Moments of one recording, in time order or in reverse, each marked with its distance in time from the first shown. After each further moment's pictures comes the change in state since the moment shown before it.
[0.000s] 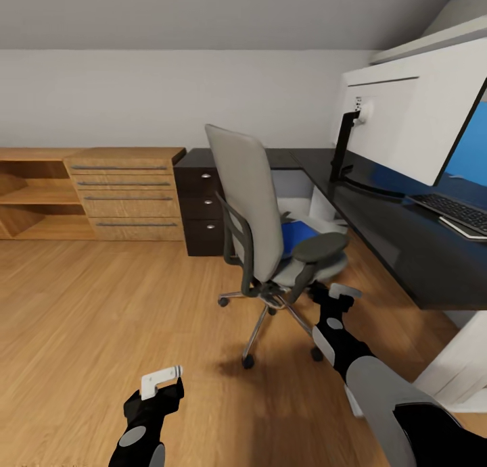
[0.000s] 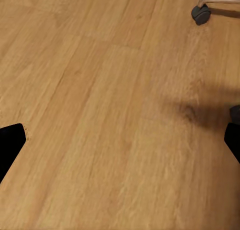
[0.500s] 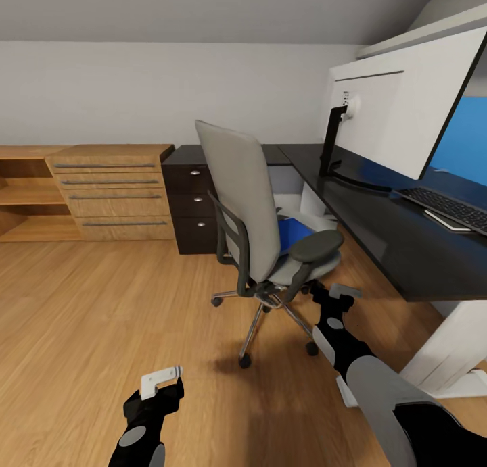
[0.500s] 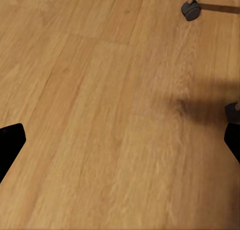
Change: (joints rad) left arm 0.000 0.000 0.000 0.000 0.000 0.000 0.000; right arm -0.002 -0.001 0.000 0.002 0.000 0.001 0.001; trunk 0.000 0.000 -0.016
